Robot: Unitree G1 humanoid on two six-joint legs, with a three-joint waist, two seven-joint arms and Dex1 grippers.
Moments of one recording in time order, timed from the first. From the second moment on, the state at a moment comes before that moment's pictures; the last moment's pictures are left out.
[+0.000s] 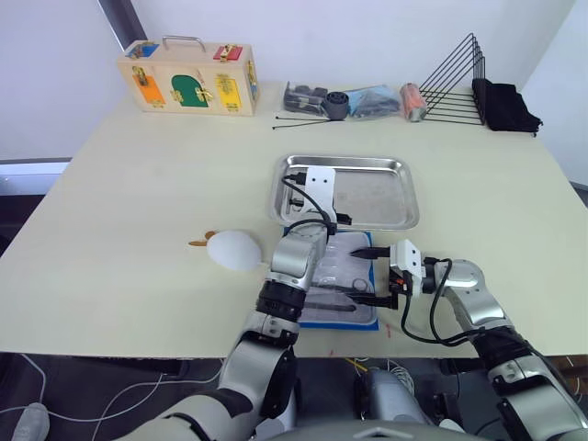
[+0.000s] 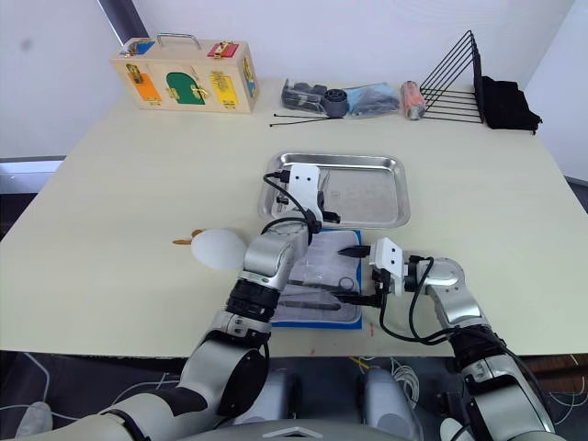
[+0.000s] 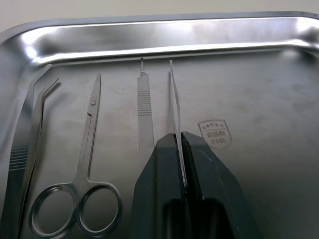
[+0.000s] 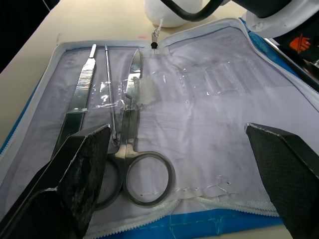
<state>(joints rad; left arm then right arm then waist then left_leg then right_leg) -0.68 -0.13 -0.05 0.32 -0.01 0.59 0.12 -0.34 -0.37 0.23 0.40 0.21 -0.20 1.23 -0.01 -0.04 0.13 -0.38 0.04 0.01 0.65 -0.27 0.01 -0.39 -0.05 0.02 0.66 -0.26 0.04</state>
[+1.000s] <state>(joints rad) -0.71 -0.10 -0.04 0.32 -0.01 0.51 0.02 -0.34 -0.36 0.23 0.39 0.21 -0.20 1.21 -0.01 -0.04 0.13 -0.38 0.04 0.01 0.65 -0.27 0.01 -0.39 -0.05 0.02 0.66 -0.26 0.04</state>
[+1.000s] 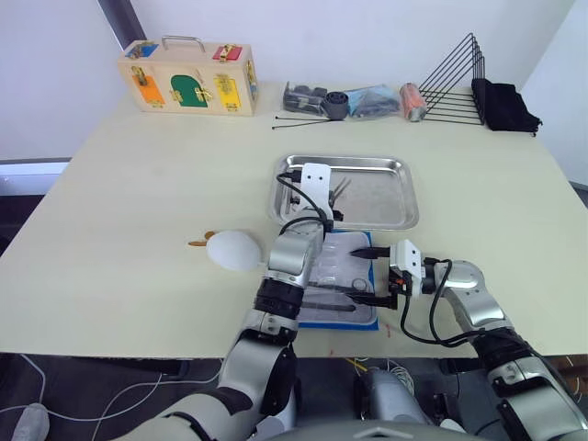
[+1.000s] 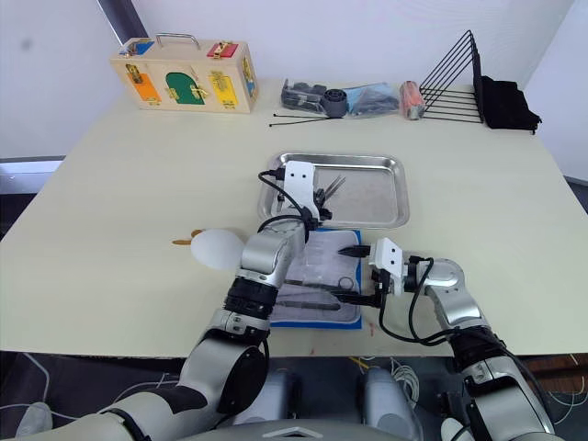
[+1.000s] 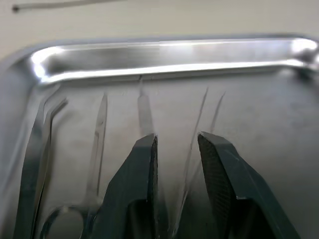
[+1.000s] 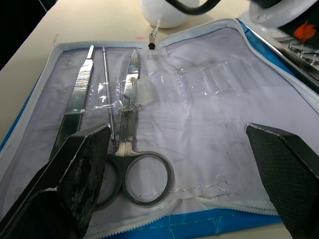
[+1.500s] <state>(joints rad) -0.57 0.32 -0.03 0.10 -0.27 0.43 -0.68 -0.33 -0.35 0.23 0.39 0.20 -0.20 1.21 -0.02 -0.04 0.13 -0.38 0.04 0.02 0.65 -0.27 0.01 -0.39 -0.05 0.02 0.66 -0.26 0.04</state>
